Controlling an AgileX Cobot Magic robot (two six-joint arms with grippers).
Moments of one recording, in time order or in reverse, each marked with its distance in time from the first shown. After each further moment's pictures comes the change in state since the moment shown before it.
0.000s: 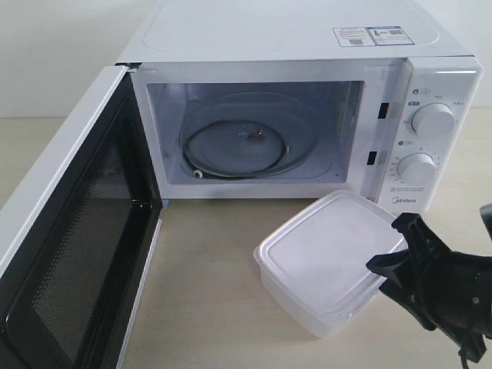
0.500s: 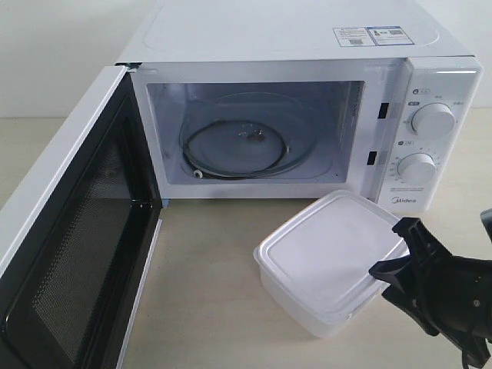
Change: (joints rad) left arm 0.000 0.000 0.000 0.000 0.000 0.000; right arm 0.000 0.000 0.000 -0.008 0.039 0.023
